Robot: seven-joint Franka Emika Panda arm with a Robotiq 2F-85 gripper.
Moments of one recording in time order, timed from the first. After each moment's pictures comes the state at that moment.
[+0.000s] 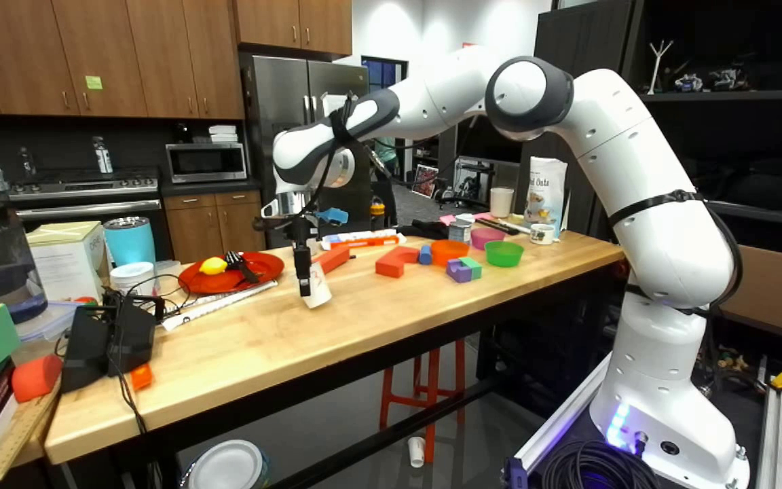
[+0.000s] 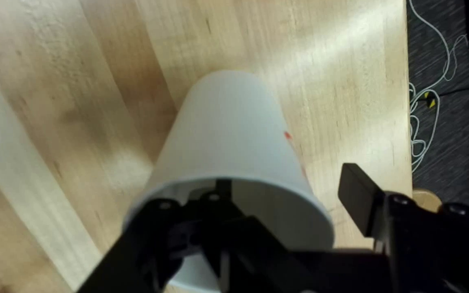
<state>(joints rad) 0.19 0.63 0.29 -1.46 0.09 1.88 -0.67</state>
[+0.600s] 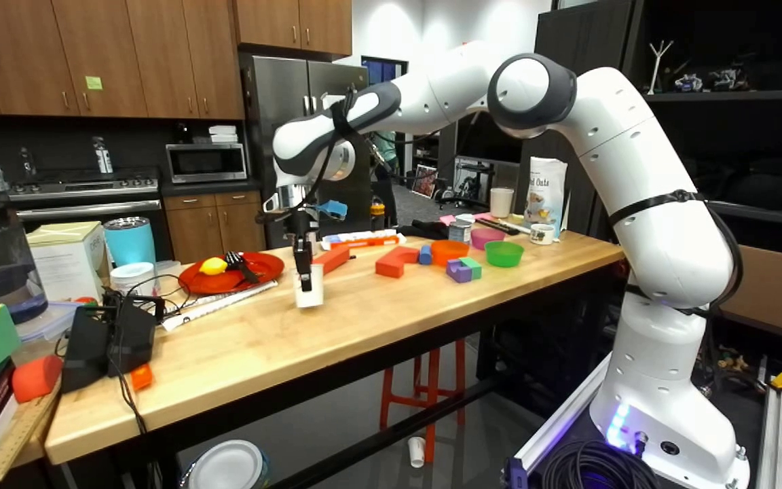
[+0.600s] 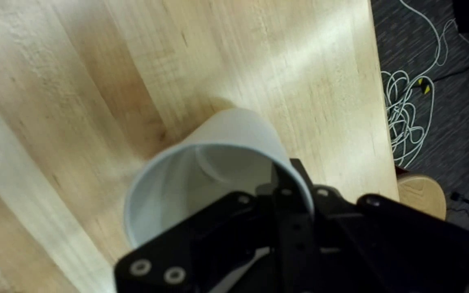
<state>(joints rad) 0.19 0.60 0.29 -1.45 0.11 1.83 -0.60</state>
